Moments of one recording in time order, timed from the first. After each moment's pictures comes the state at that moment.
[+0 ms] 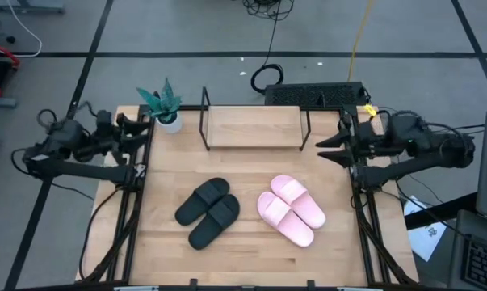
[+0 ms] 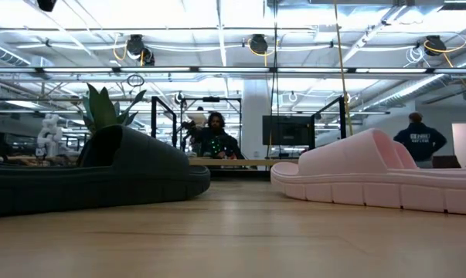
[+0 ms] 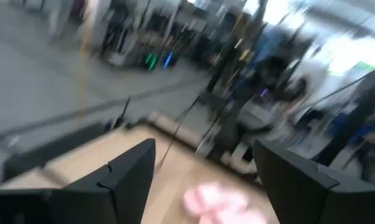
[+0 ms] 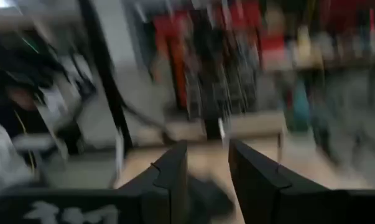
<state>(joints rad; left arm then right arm) -0.05 0.37 0.90 -0.58 -0.34 -0.44 0.14 0.75 1.08 -0.48 0.08 0.18</state>
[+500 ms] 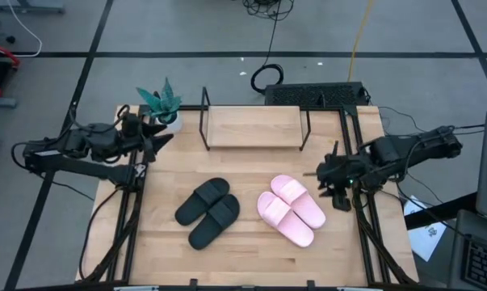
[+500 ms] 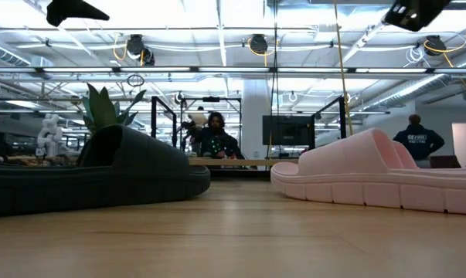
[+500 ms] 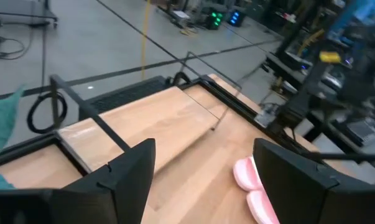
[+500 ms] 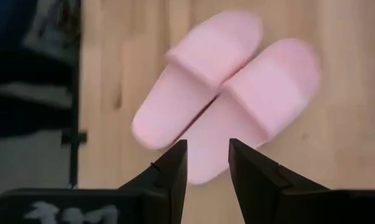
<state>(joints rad) -0.05 0.58 0.93 -0.68 -0.52 -0.59 0.30 1.03 1.12 -1.14 -0.11 0.40</state>
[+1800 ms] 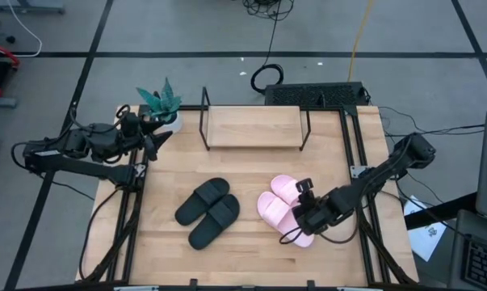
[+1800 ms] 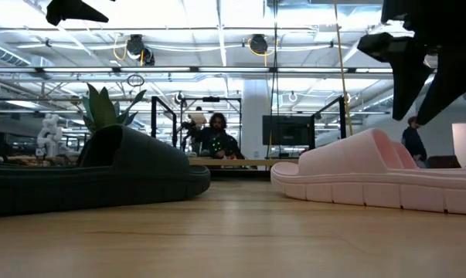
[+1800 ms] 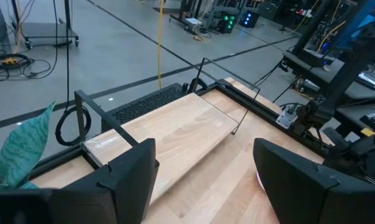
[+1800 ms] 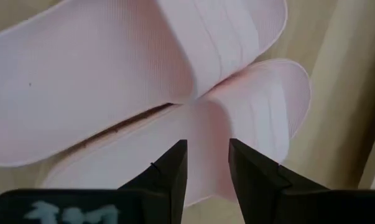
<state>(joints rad) -0.05 0.58 0.93 -0.69 -0.58 -0.50 0.57 1.49 0.98 -0.92 0.39 0.14</state>
